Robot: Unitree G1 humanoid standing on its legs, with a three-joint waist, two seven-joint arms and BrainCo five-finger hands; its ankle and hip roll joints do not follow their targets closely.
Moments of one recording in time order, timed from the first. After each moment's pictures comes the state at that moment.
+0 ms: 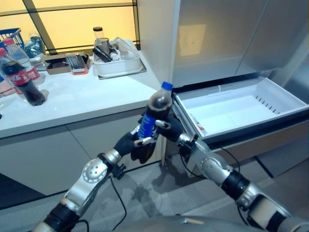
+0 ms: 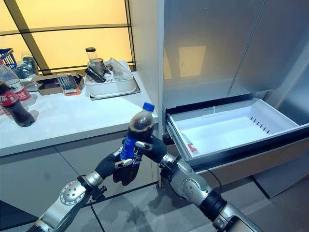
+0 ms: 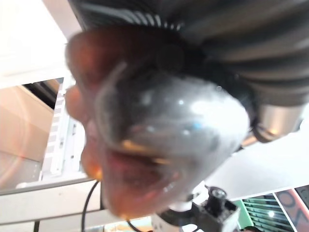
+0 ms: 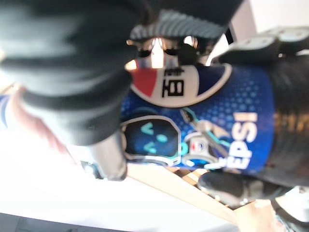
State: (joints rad) left arm 0.04 0.64 -0.42 -0.08 -0.41 -0.29 -0.27; right arm -0.37 -0.33 0.69 0.15 1.17 -0.10 0.37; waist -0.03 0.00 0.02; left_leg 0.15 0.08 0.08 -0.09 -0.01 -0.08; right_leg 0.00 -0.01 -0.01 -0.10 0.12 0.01
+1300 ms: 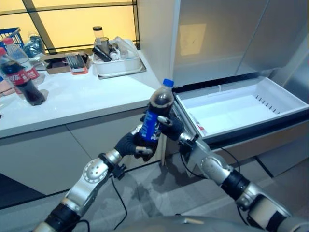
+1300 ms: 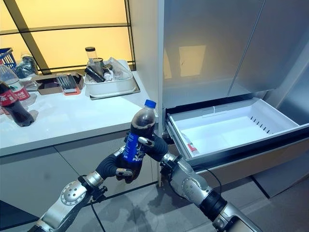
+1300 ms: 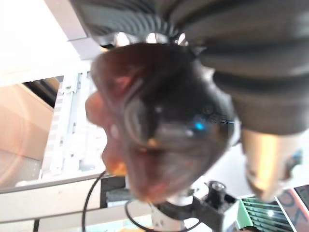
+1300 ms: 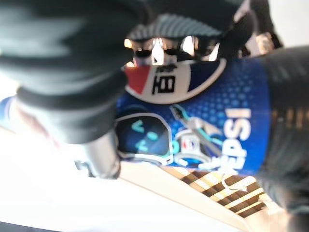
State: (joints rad) left arm 0.04 0.63 -0.41 -0.08 -0.41 -0.29 -0.28; right arm -0.37 -0.34 0.68 0.15 1.21 -0.11 0.34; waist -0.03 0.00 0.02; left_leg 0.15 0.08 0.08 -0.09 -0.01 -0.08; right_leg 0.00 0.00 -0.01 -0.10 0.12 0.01
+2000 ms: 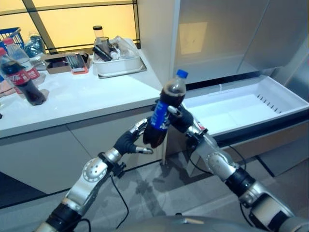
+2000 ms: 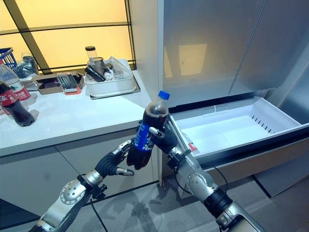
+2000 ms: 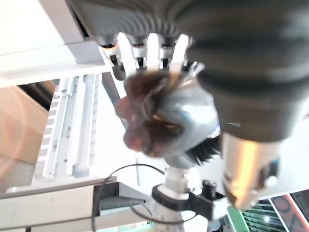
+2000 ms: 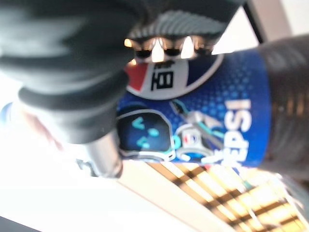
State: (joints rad) left arm 0.05 0.61 -0.37 -0.08 -0.42 -0.30 -0.30; right arm -0.37 -0.38 0.50 0.14 1.21 -0.16 0.27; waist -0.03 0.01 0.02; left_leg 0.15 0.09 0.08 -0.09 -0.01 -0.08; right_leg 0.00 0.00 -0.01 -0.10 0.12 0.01
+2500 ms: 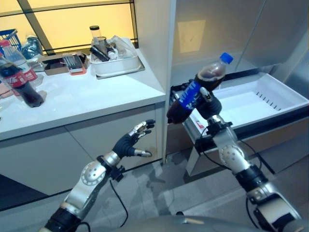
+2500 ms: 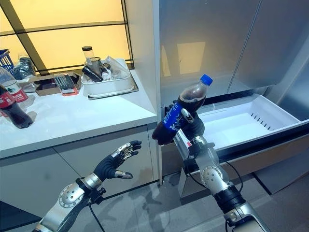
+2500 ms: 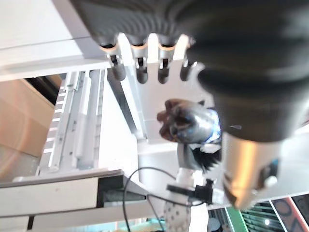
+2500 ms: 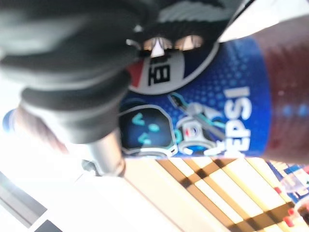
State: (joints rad) left arm 0.10 0.59 -0.33 -0.08 -0.43 -0.30 -0.31; right arm -0.31 -0.41 0.32 0.14 1.28 -0.24 0.25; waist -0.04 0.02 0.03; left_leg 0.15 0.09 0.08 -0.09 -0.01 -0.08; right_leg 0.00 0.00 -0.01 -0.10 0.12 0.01
